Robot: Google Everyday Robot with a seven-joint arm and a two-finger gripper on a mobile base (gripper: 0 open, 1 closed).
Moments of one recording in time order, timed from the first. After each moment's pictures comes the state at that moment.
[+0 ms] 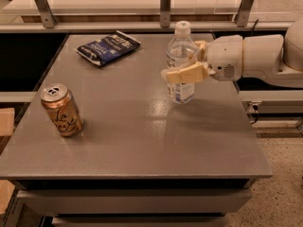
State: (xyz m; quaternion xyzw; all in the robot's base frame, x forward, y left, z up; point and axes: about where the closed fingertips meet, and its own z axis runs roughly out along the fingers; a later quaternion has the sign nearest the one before) arm 0.547 -0.073 0.957 -0.49 0.62 0.32 0.53
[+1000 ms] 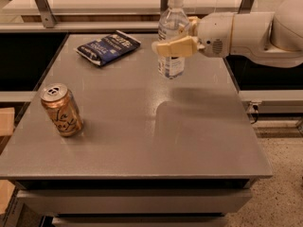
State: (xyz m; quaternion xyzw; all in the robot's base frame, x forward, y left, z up) arm 0.596 -0.059 0.997 -0.46 0.61 0.32 0.56
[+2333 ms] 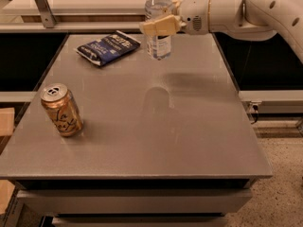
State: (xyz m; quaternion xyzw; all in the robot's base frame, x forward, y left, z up) arm 0.668 -0.030 1.011 -0.46 0.62 0.32 0.55
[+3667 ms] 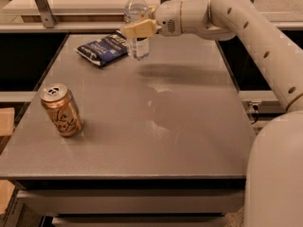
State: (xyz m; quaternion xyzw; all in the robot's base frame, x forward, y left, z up) arm 0.718 0.029 0.985 -0.48 0.58 0.37 0.54
